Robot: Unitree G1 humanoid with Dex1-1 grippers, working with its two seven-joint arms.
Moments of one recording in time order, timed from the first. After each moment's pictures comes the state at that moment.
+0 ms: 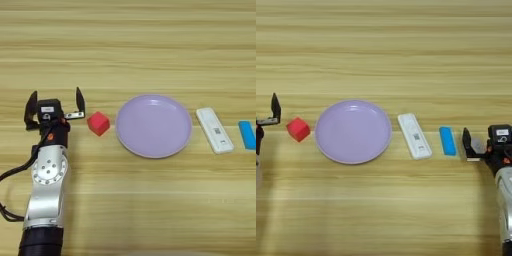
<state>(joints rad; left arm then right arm) -0.02 0.05 0.12 0.01 0.03 -0.16 0.10 0.01 -0.40 -0.31 0.18 0.07 0.05 0.22</state>
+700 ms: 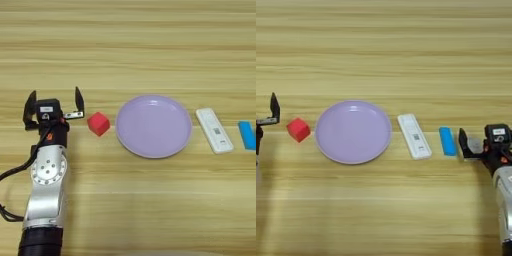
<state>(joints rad) -0.02 0.05 0.12 0.00 0.03 -0.16 0.10 0.01 -0.40 -0.29 0.15 0.11 0.06 0.25</state>
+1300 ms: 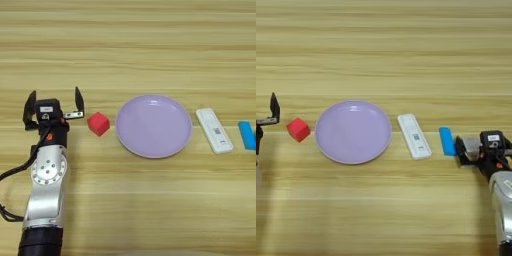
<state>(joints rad) -0.02 0.05 0.12 0.00 0.03 -0.16 0.10 0.01 -0.40 -0.27 0.22 0.08 0.08 0.24</state>
